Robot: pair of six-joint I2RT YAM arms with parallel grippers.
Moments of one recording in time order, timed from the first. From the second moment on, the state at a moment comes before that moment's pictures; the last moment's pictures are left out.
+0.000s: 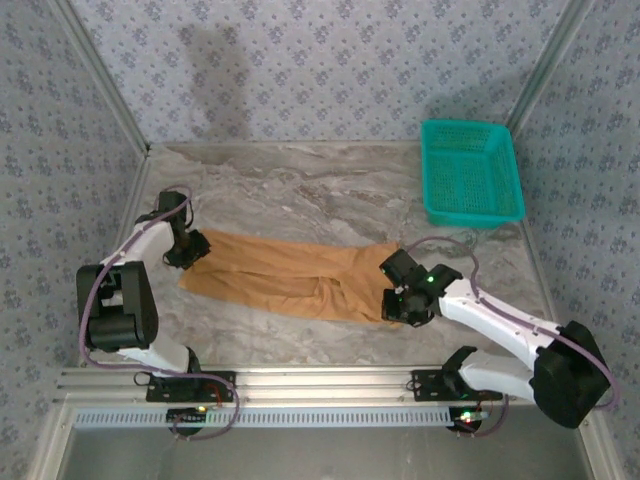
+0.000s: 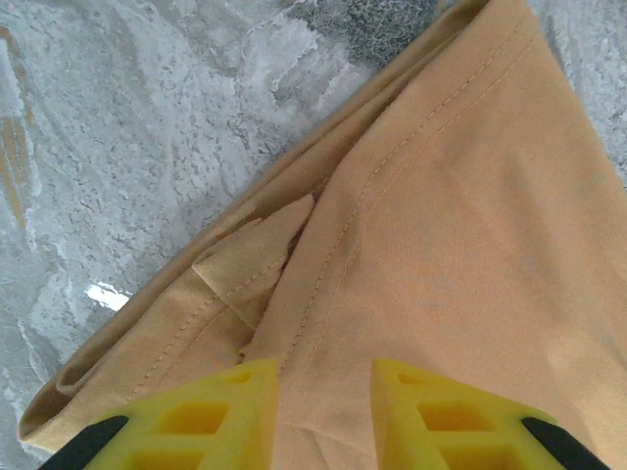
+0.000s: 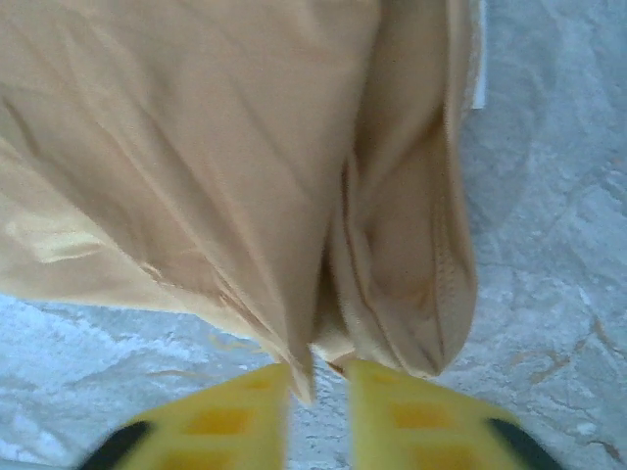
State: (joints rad) left arm 0.06 1.55 0.97 -0.71 0.02 -0.59; right arm 0.69 1.14 0.67 -0.86 -0.04 0.78
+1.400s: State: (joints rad) left arm 0.01 1.44 0.91 -0.67 -0.04 -0.61; right arm 0.45 1.34 0.79 -0.76 0.00 0.67
